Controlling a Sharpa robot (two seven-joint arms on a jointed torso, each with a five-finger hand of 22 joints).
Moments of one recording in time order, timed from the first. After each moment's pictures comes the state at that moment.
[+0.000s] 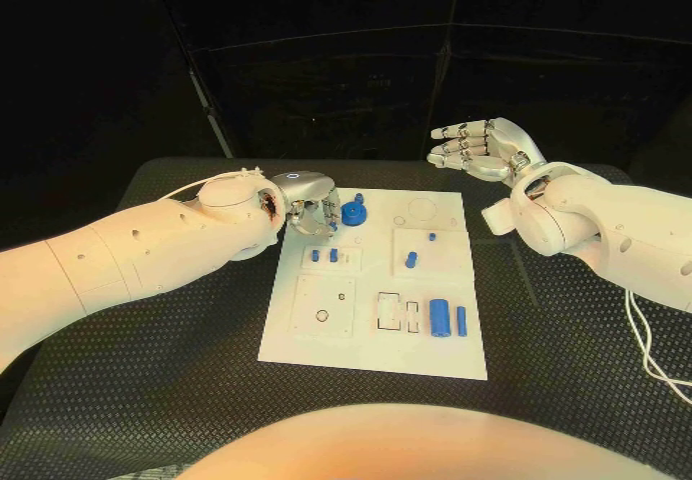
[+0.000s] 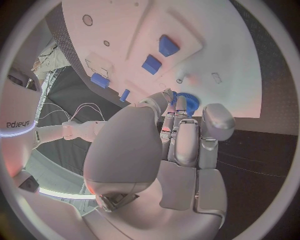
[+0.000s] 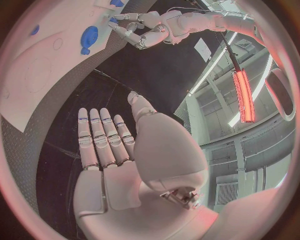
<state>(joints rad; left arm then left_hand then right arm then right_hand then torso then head) 1.11 -0.69 0.06 1.33 -1.59 -0.10 -0.01 1.48 -0.14 0.42 0.10 0.15 1.10 0.13 0.15 0.10 1.18 0.06 0.21 0.07 1.47 -0.02 1.32 1.10 0.12 1.38 0.08 1.07 1.15 1.14 -0.77 0.07 1.34 -0.63 -0.34 0.27 1.43 0.00 0.01 0.05 0.31 0.71 0.19 0.06 0.06 0.89 0.23 0.12 0.06 0.85 0.20 0.06 0.06 0.17 0.73 0.29 0.16 0.07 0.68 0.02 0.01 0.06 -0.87</state>
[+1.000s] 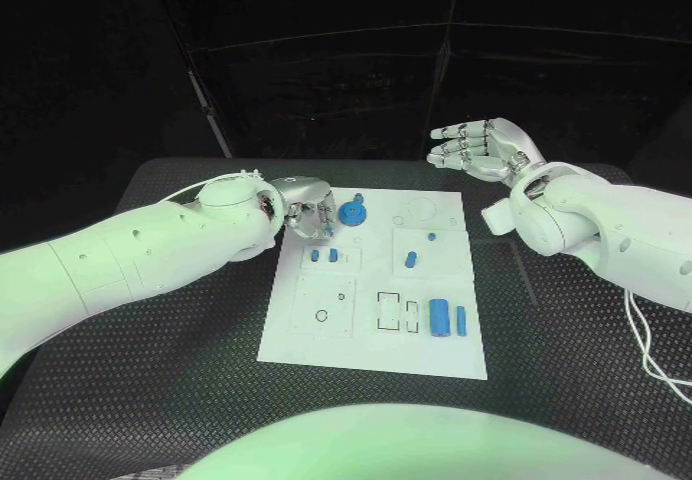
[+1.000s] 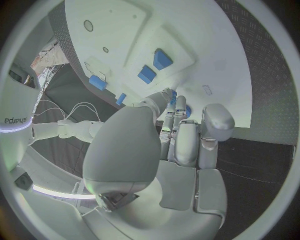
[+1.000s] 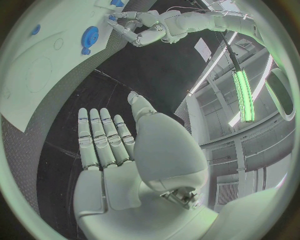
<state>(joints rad) 1.10 -0.69 0.06 1.31 -1.56 -0.06 -0.03 1.45 -0.15 0.43 0.10 0.12 1.11 0.12 0.14 0.10 1.20 0.06 0.19 0.07 1.47 -0.02 1.32 1.10 0.12 1.38 0.08 1.07 1.16 1.14 -0.77 0.07 1.33 -0.63 -0.34 0.27 1.43 0.00 0.01 0.05 0.31 0.71 0.19 0.06 0.06 0.89 0.23 0.12 0.06 0.85 0.20 0.06 0.06 0.17 0.73 0.29 0.16 0.07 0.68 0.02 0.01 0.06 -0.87</state>
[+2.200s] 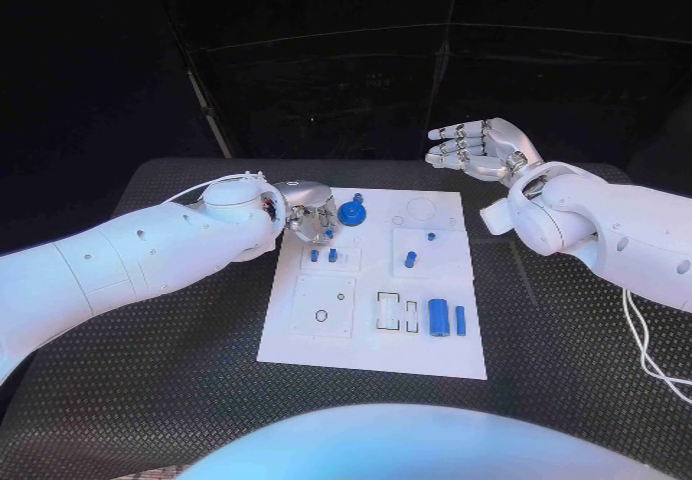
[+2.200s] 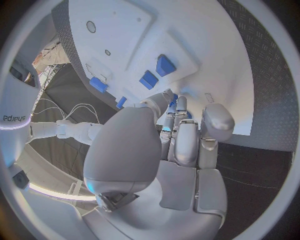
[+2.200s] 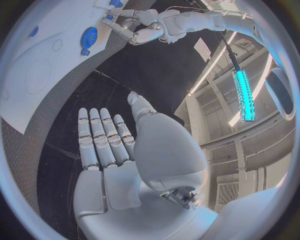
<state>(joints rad) 1.10 -0.67 0.06 1.29 -1.55 -0.01 -0.05 1.43 -0.17 0.43 0.10 0.11 1.05 0.13 0.09 0.08 1.18 0.07 0.15 0.07 1.47 -0.02 1.32 1.09 0.12 1.39 0.08 1.07 1.16 1.14 -0.76 0.07 1.33 -0.63 -0.33 0.27 1.42 0.01 0.02 0.05 0.31 0.72 0.19 0.06 0.06 0.89 0.23 0.11 0.06 0.86 0.20 0.06 0.06 0.17 0.73 0.29 0.15 0.07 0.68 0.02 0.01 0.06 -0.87</state>
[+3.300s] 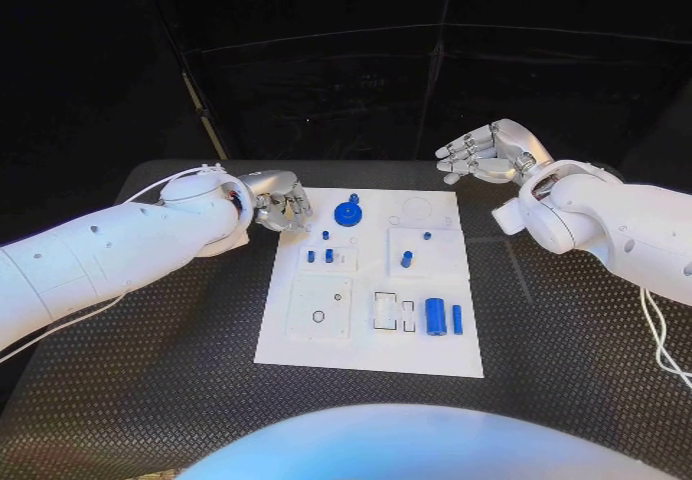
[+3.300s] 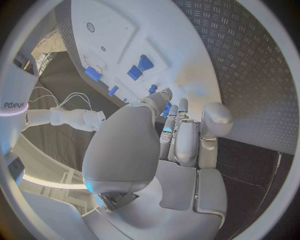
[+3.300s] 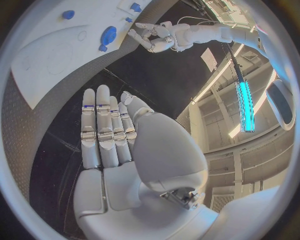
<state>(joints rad) 1.10 -0.77 0.10 1.29 -1.39 -0.06 -0.04 1.41 -0.19 0.43 0.10 0.11 1.00 0.14 0.09 0.07 1.15 0.08 0.11 0.07 1.47 -0.01 1.32 1.05 0.12 1.37 0.10 1.02 1.13 1.14 -0.81 0.07 1.32 -0.78 -0.32 0.25 1.45 0.00 0.14 -0.09 0.27 1.05 0.16 0.12 0.07 1.22 0.09 0.19 0.07 1.43 0.02 0.27 0.15 0.17 1.15 0.12 0.37 0.17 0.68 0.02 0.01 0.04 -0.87</state>
